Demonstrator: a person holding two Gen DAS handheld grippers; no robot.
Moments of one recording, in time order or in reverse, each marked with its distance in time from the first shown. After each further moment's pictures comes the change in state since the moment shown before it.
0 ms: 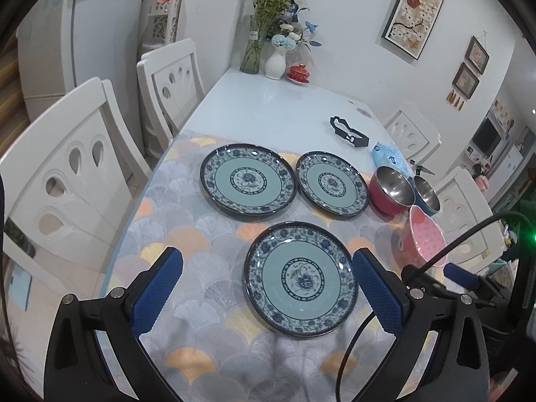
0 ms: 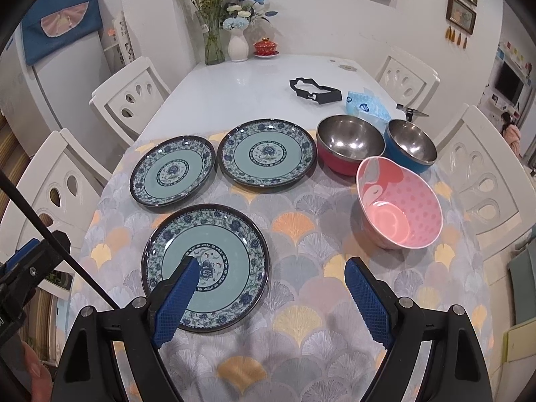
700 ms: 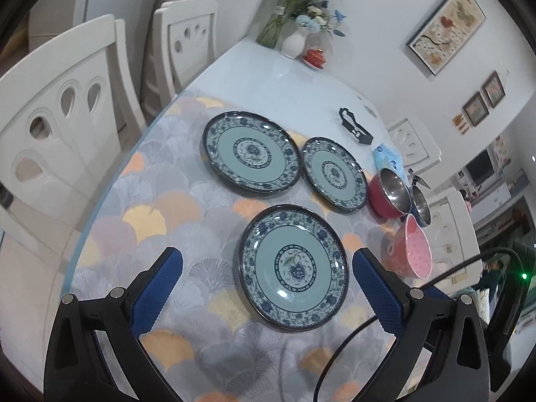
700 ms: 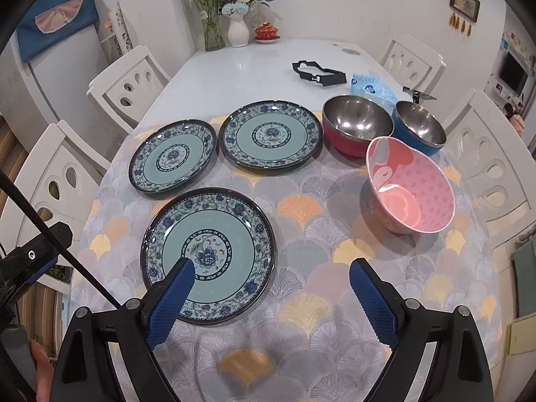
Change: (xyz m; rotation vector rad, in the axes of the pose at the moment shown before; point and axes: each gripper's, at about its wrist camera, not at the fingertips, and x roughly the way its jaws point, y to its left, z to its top) left arm 0.027 0.033 -0.006 -0.189 0.103 -0.080; right arm 0.018 0.002 -0.005 0.015 0.062 0.029
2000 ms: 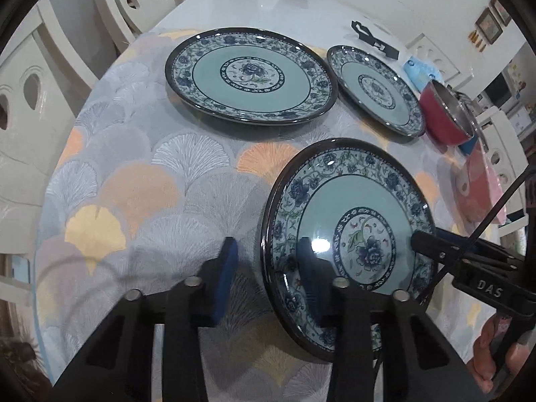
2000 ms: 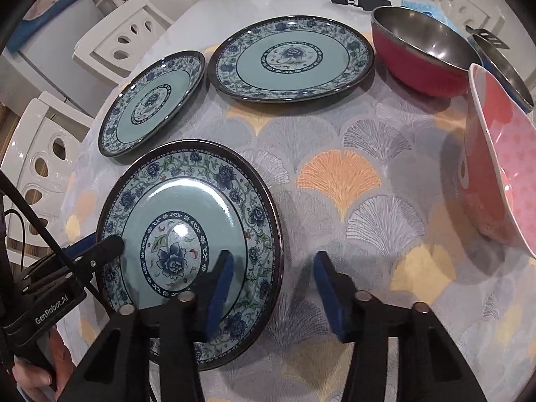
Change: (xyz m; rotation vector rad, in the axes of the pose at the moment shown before) left arm 0.125 0.007 -0.014 0.219 0.243 0.102; right arm 0.133 -0.021 0.008 -0.021 0.230 0.174
